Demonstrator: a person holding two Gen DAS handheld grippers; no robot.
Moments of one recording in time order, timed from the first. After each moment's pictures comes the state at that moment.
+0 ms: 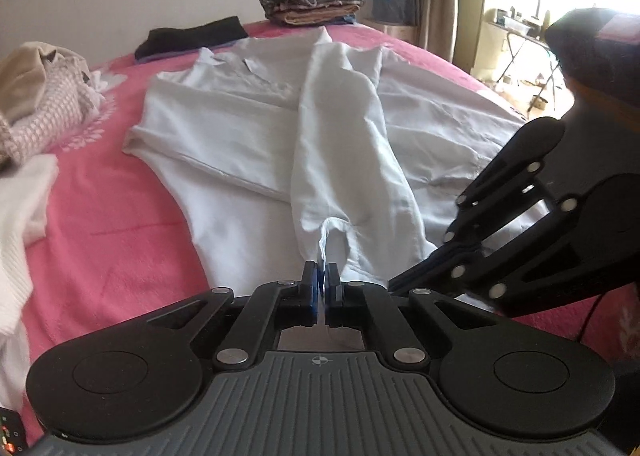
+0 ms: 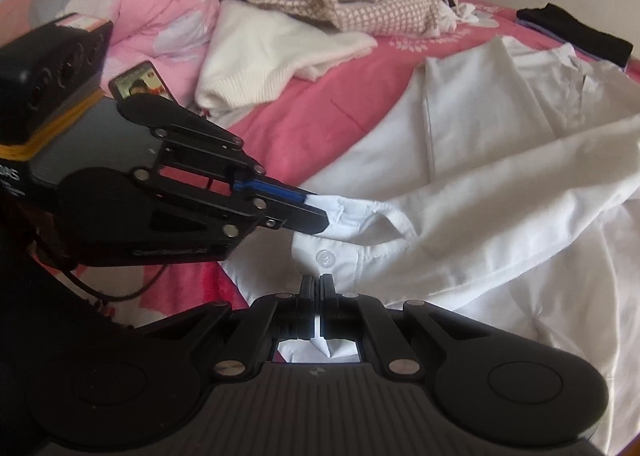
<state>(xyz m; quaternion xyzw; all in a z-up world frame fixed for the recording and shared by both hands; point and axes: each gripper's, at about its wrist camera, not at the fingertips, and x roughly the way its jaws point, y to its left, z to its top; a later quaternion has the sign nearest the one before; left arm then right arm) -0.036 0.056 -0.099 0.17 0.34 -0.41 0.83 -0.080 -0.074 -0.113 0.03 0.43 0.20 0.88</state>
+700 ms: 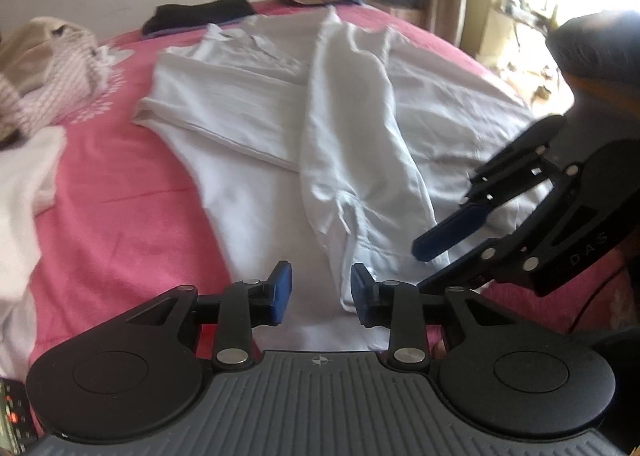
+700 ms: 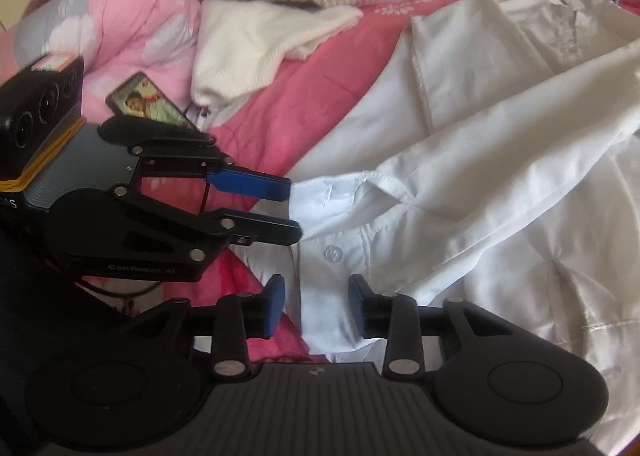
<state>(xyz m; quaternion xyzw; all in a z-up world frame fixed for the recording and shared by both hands) -0.039 0.072 -0.094 0.16 0.37 -0.39 0.83 -0.085 -0.096 -0.119 0.12 0.46 0.21 0.86</state>
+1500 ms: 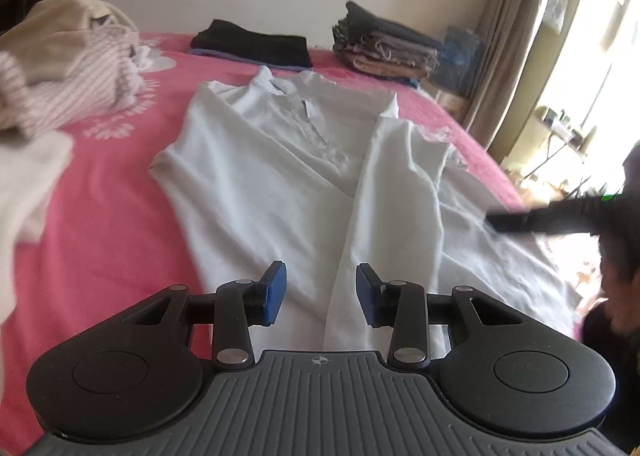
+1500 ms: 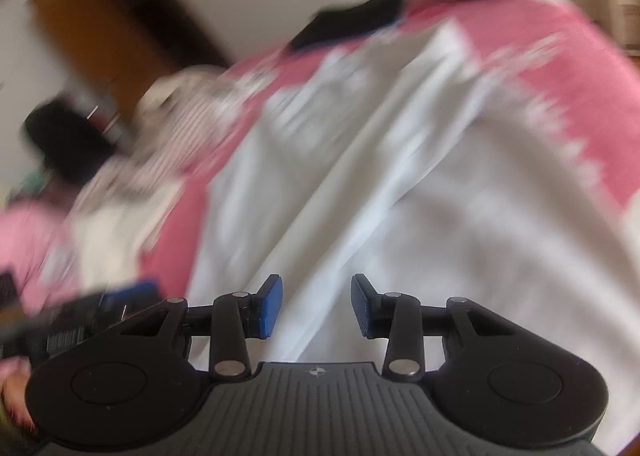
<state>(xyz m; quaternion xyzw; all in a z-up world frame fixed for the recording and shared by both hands) 0.049 0.034 -0.071 0.02 0.37 -0.35 0.86 -0.072 -0.257 -0.081 0.30 0.35 -0.05 0.89</state>
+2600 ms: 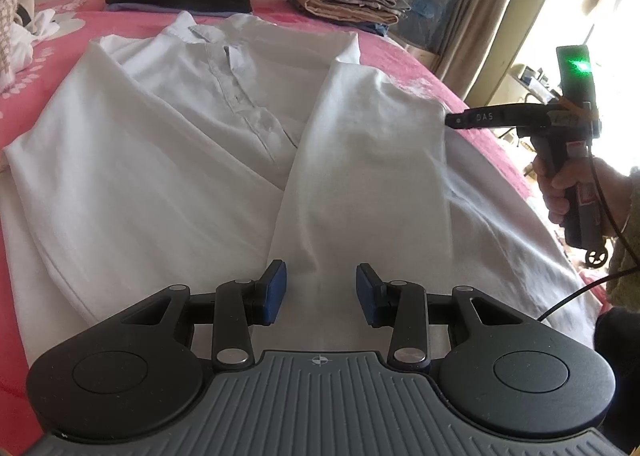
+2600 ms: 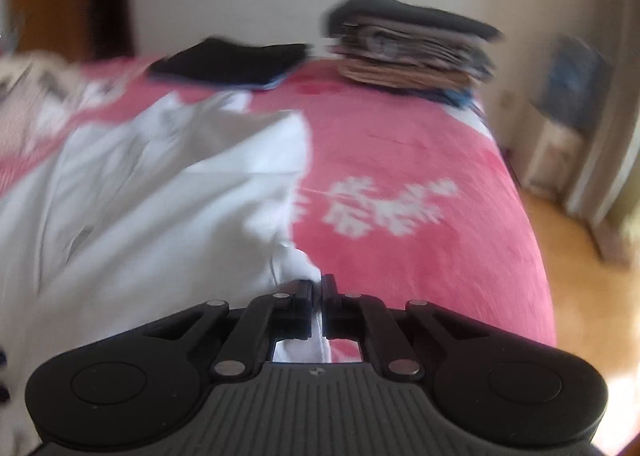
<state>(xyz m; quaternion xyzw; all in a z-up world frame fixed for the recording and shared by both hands) 0.093 -0.063 -0.126 0.04 0.41 -0.41 0.81 0.026 -0.382 -0.131 0.08 0.36 -0.20 0.91</state>
